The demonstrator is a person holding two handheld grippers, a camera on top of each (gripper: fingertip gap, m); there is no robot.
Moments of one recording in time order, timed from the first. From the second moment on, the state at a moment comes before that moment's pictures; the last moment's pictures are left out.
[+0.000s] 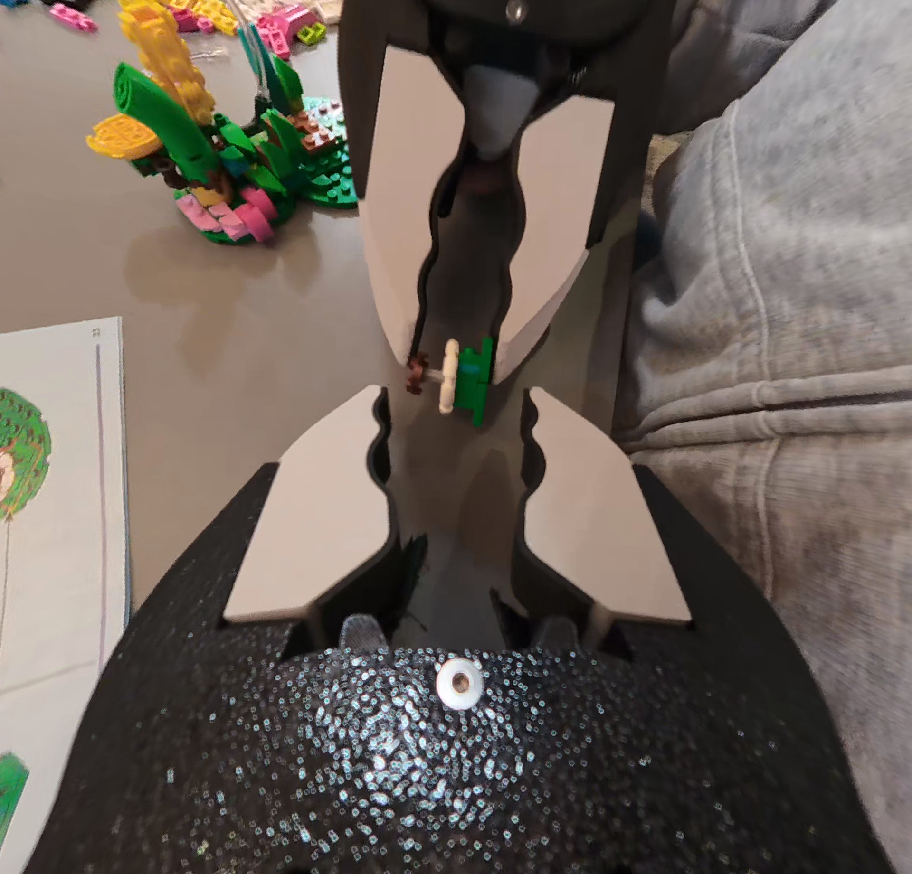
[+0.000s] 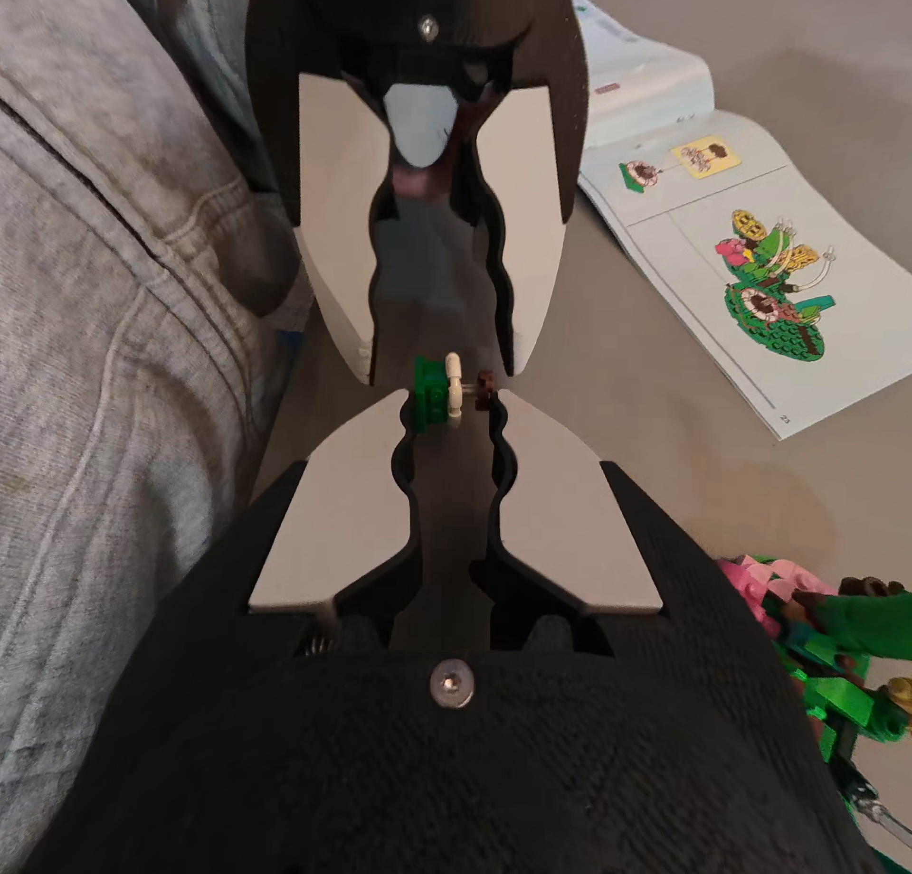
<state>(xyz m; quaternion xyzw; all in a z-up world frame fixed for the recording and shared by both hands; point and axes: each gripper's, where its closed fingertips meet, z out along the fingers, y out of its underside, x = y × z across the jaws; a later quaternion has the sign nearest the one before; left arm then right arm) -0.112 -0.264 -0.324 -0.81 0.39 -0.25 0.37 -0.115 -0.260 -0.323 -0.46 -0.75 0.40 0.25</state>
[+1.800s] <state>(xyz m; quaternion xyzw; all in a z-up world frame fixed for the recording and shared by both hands) -0.099 -0.257 -0.336 -0.80 0.42 -0.21 0.38 -0.102 -0.256 -0.336 -0.44 -0.79 0.33 0.25</state>
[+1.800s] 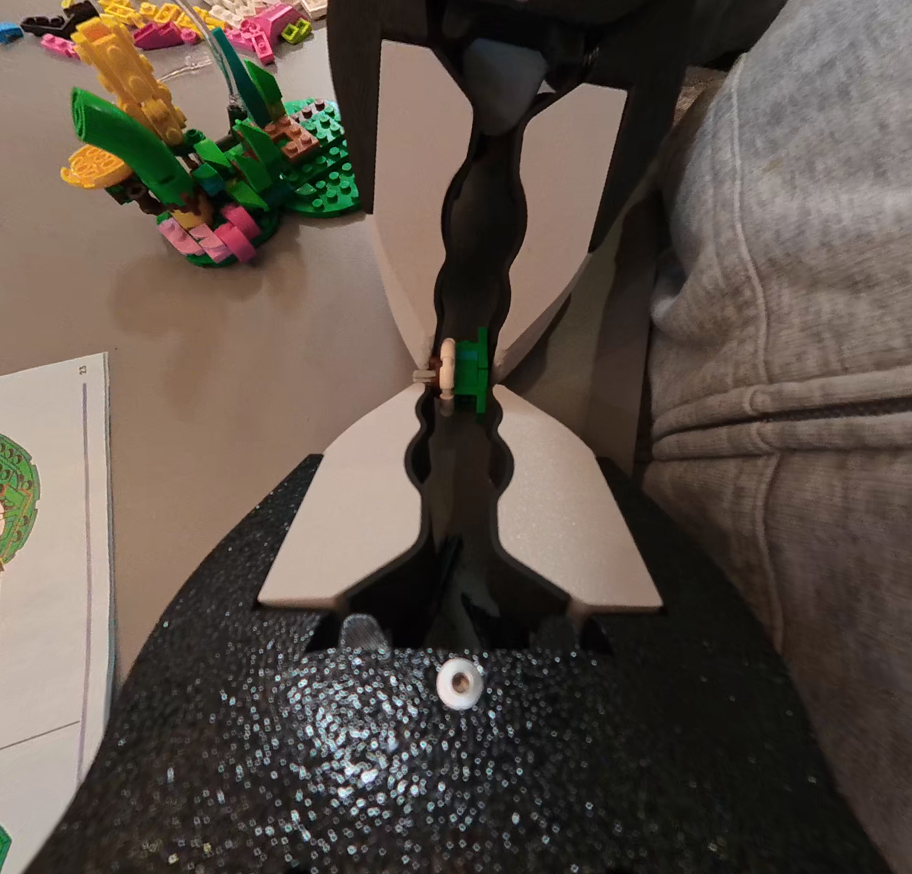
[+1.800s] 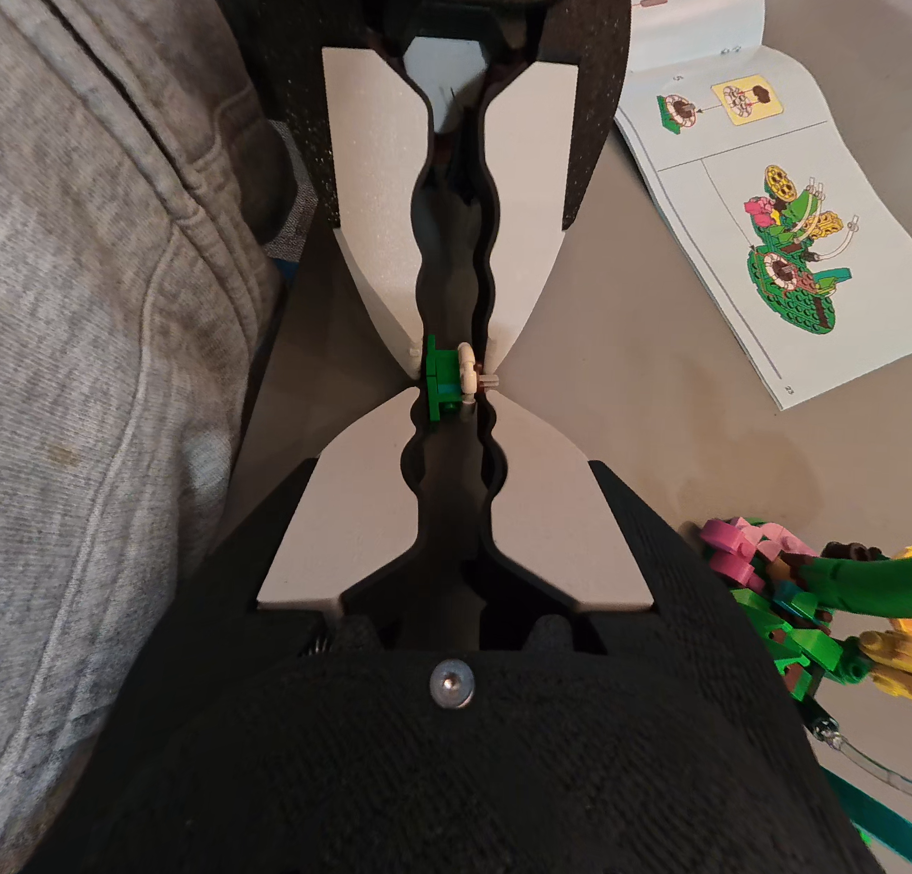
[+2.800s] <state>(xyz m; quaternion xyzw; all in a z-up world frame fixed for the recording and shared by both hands) -0.140 -0.244 -0.267 -0.72 0.28 -0.19 0.61 -0.129 -0.224 -0.238 -0.31 -0.63 0.30 0.65</state>
